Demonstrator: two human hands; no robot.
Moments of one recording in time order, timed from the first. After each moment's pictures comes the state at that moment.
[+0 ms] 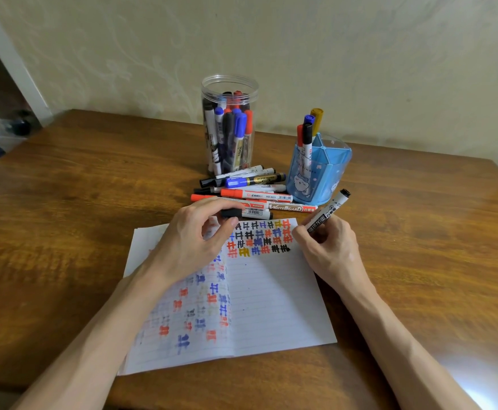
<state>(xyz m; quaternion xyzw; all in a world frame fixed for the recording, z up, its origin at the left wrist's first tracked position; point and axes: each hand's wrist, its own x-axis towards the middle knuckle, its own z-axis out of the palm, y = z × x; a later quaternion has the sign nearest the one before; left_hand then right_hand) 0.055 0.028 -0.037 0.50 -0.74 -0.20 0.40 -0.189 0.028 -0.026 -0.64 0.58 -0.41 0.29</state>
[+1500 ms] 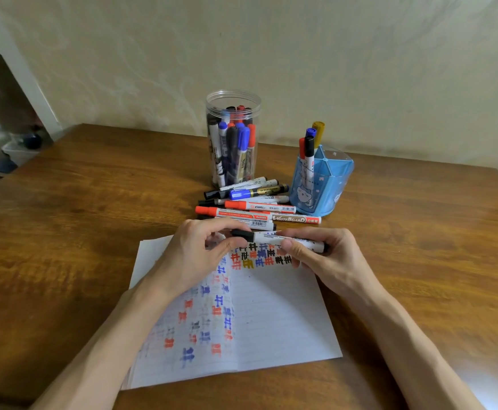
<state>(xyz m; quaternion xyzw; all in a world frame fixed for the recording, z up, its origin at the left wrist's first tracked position) 0.054 0.034 -0.027 0.49 -0.73 -0.26 0.41 -0.203 0.025 -0.020 -0.68 0.45 -0.38 0.43</state>
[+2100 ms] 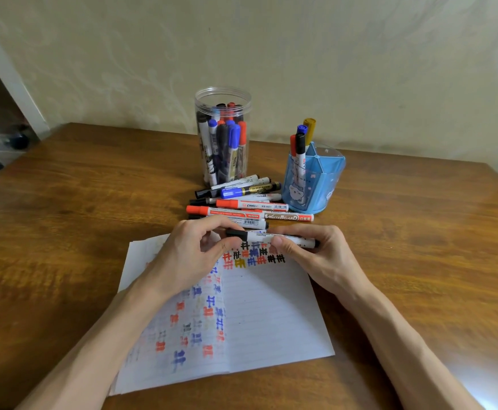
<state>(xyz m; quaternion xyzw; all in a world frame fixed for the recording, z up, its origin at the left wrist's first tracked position) 0.048 0.033 -0.030 0.51 -0.72 -0.27 0.39 -0.203 0.015 -0.033 -0.68 0.43 -0.41 0.43</state>
